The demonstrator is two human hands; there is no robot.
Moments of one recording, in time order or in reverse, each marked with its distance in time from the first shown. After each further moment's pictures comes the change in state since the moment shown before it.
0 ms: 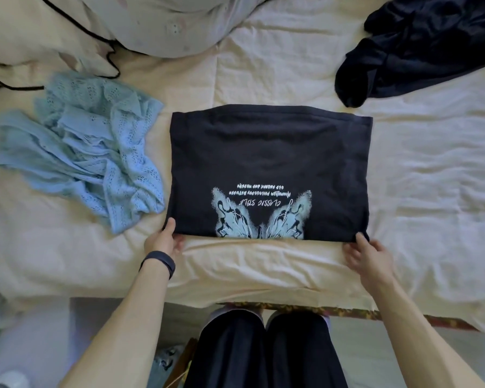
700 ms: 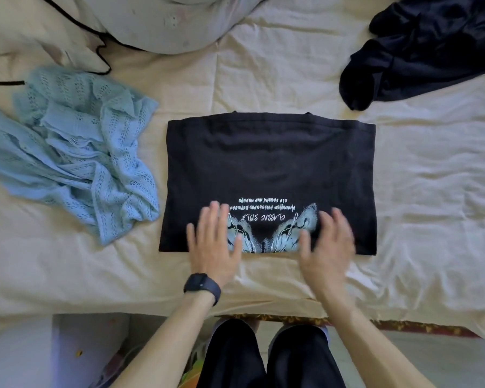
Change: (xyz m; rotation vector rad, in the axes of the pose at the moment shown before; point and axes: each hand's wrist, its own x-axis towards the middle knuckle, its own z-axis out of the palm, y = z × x) left_hand -0.051 -0.055 0.058 1.155 -0.063 1.279; right_hand -0.047 0.031 0.101 -0.933 0.274 -1.055
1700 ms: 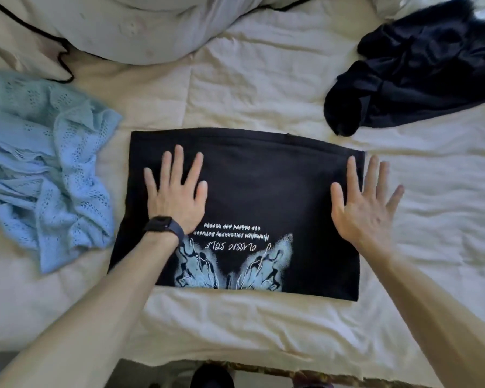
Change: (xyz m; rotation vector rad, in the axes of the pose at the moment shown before) left_hand 0.162 0.004 0.010 0.287 0.019 -0.003; right_hand 0.200 0.079 -0.002 -0.352 -0.242 -0.067
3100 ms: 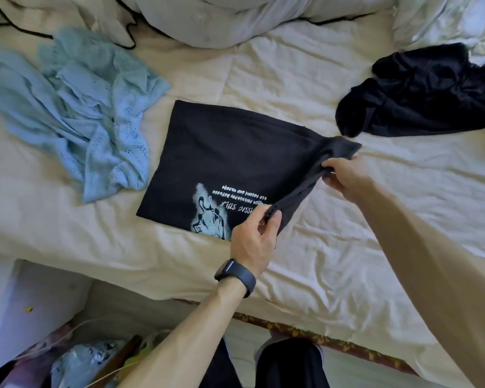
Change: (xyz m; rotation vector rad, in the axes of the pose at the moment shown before) left_hand -0.166 0.135 -0.086 -1.212 0.014 -0.319; right_hand 0.018 -0.059 -0.085 1.104 -0.407 0.427
